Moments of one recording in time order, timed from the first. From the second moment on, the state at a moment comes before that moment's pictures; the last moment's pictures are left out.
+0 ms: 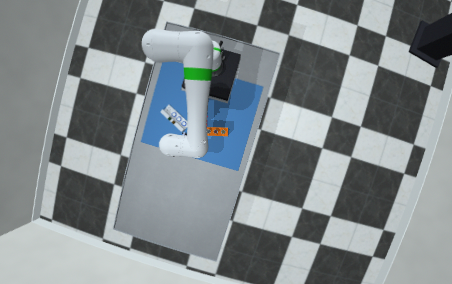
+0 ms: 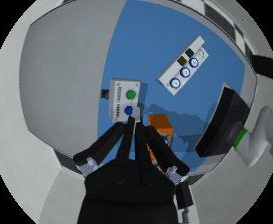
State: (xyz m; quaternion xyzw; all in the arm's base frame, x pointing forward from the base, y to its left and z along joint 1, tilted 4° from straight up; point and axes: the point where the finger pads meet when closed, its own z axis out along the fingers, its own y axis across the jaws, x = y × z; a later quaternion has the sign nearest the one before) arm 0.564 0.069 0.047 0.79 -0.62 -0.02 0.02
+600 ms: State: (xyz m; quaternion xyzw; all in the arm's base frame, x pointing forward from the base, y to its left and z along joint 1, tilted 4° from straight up) arm 0.574 0.086 0.024 0.79 -0.62 -0.02 0.02
